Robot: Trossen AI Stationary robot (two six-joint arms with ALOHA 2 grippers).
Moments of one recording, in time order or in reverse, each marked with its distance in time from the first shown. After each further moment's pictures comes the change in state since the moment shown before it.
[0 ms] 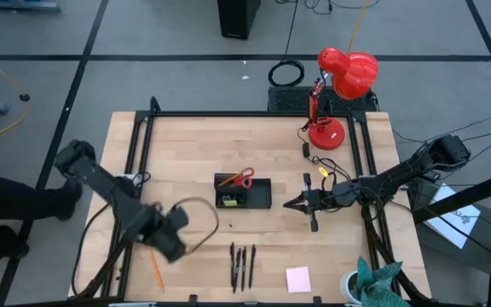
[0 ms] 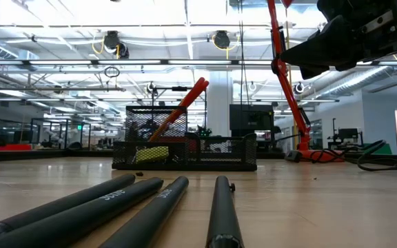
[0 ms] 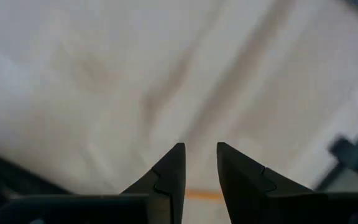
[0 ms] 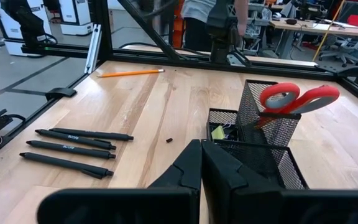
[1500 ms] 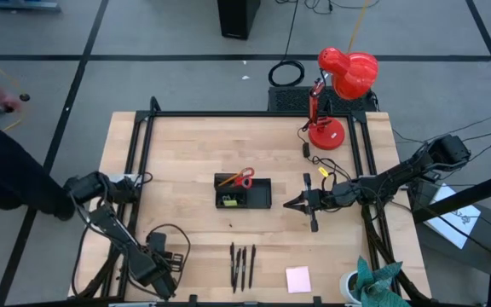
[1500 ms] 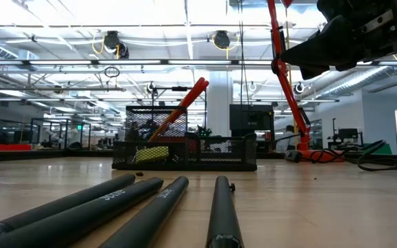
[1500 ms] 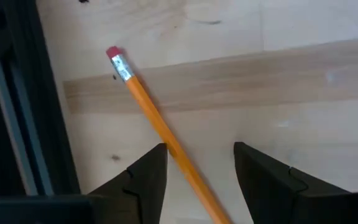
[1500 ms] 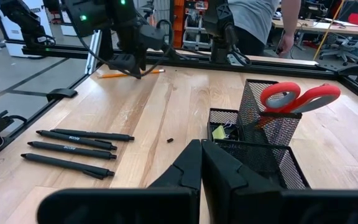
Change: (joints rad) left arm -0.260 0.364 -0.123 0.178 0.174 -1.099; right arm 0.000 0.000 0.000 0.000 0.000 0.009
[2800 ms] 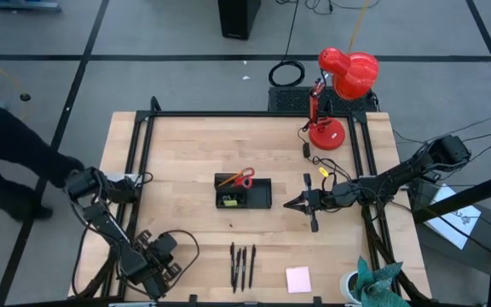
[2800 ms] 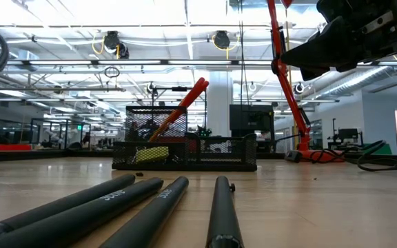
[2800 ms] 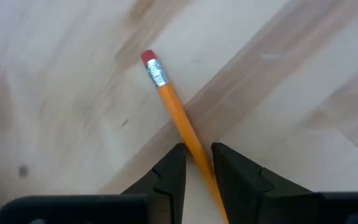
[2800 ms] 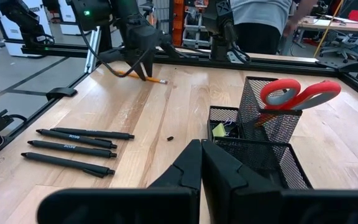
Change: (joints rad) left arm -0.036 -0.011 -0.107 0.165 -0.357 0.623; right arm 0.000 0.000 0.000 -0.008 0.001 0.008
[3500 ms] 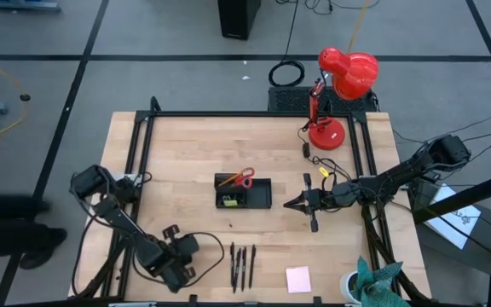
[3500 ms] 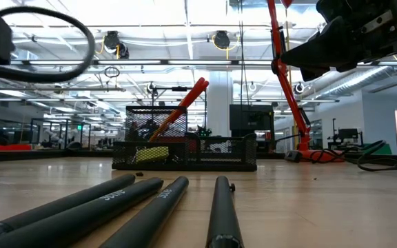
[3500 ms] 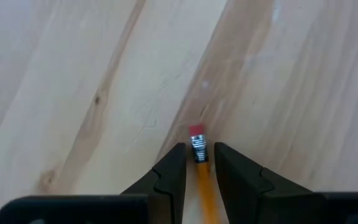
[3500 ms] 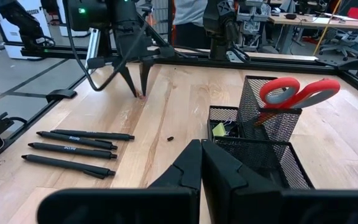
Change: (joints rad) left arm 0.142 0.007 0.002 0.212 -0.093 0.483; right arm 0.000 0.000 0.000 0.000 0.003 0.014
